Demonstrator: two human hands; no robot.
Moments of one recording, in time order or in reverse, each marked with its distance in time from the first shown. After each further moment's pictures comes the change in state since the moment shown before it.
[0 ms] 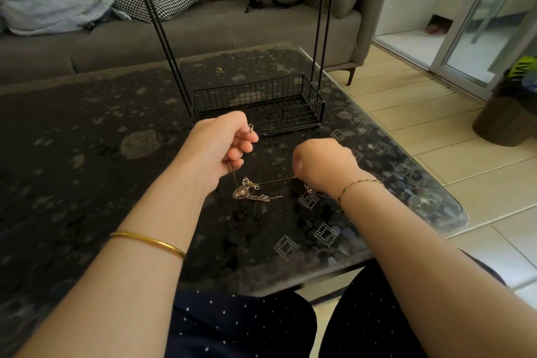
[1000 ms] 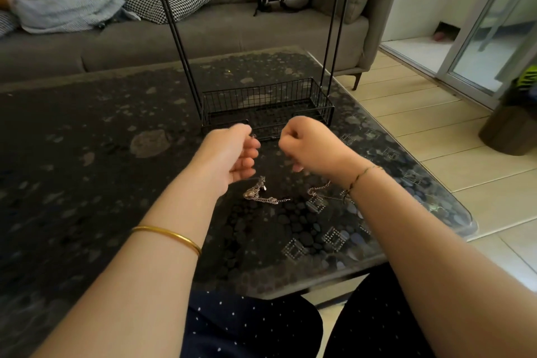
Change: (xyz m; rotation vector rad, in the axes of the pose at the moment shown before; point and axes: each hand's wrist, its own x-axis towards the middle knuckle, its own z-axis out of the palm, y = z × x) left_hand 0.015 -0.013 -0.002 -0.010 0.033 -0.094; right_hand 0.003 -0.022 -0.019 0.660 0.100 -0.222
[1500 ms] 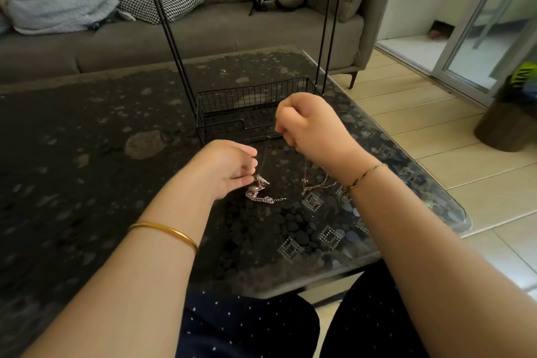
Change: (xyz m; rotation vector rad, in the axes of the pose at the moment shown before) left_hand 0.006 -0.010 0.003 0.053 -0.067 -0.103; right_hand -0.008 -0.018 -0.012 0.202 0.178 -0.118
